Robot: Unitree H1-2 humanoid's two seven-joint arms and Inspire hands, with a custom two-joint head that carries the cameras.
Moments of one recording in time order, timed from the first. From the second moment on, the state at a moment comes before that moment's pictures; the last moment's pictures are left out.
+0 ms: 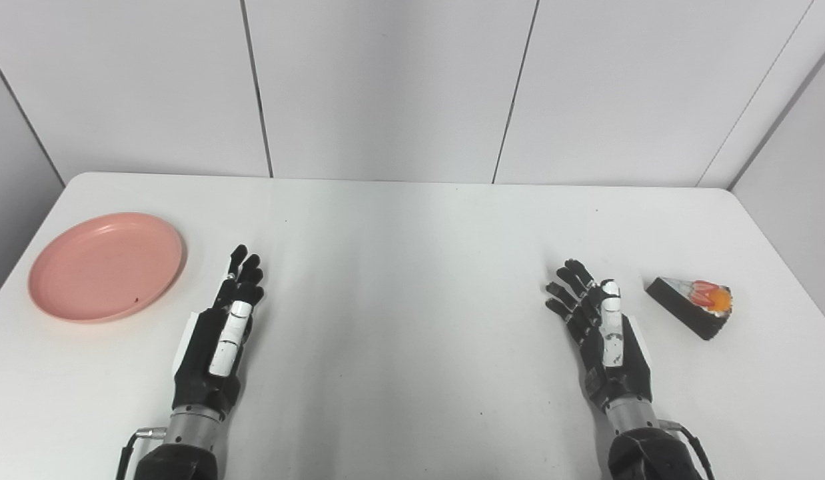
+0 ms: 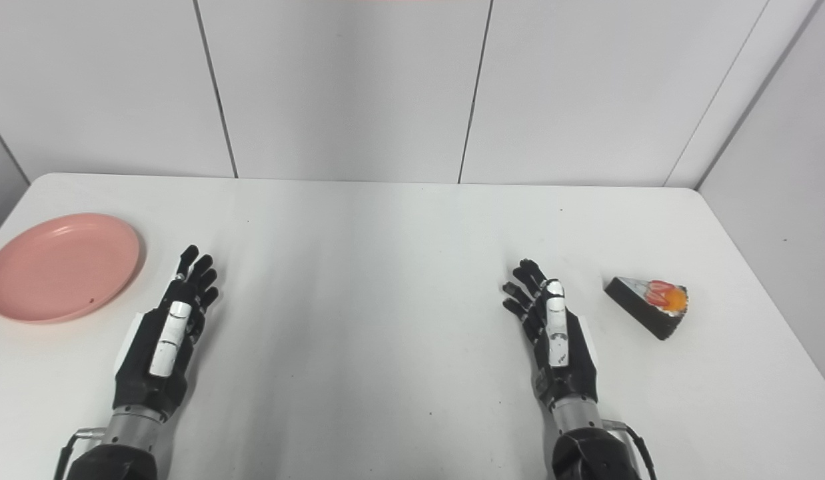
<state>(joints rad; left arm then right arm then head) -0.10 0.05 0.04 -0.11 -0.13 0.00 -0.07 -0.16 -0.09 -0.11 0.00 0.24 0.07 0.05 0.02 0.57</state>
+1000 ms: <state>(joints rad) -0.10 0.05 0.04 -0.11 -0.14 0.00 -0.06 -0.16 -0.09 -0.11 0.00 0.24 0.06 0.06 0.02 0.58</state>
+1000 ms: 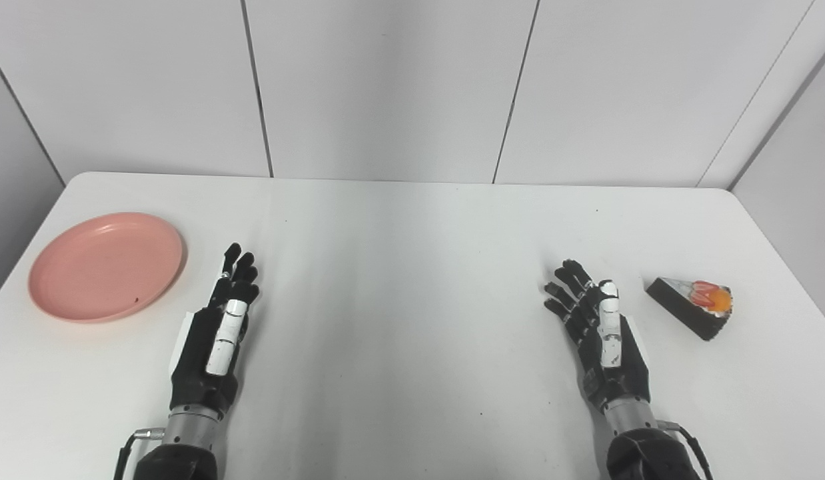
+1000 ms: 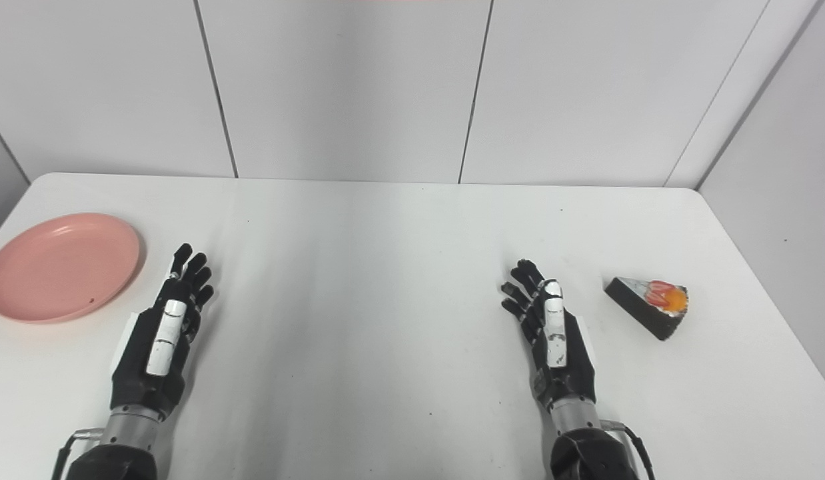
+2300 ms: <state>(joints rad) -0.18 -0.02 -0.04 0.11 0.02 -0.15 -0.02 -0.28 -0.17 -0.18 0.28 0.31 -0.12 0.19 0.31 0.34</state>
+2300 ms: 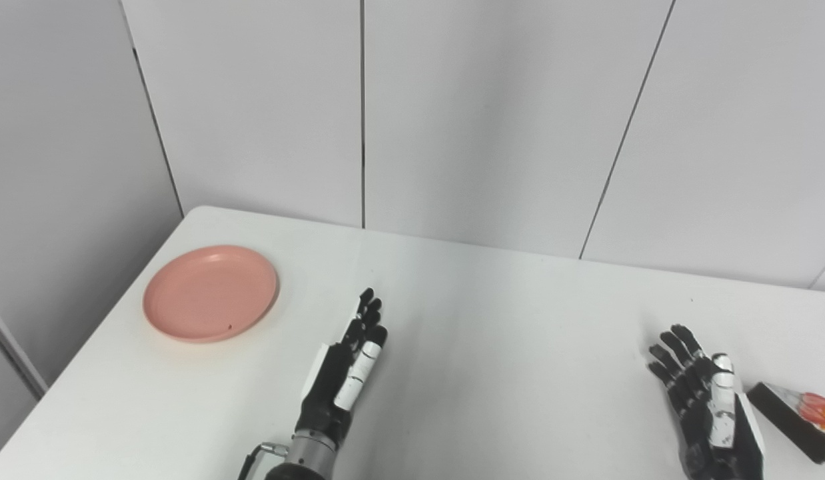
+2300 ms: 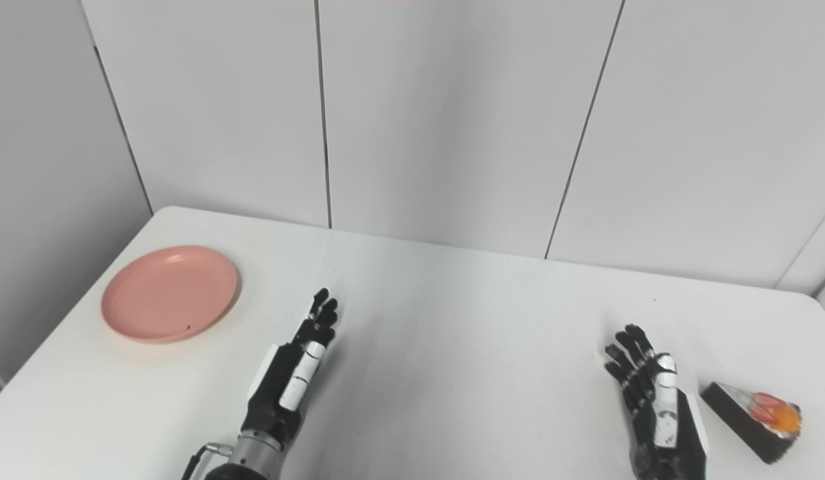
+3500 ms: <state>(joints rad) -0.39 0.15 0.16 0.04 -0.08 -0.28 0.00 -0.29 -0.11 -0.16 0.28 0.21 -0.14 0.13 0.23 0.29</state>
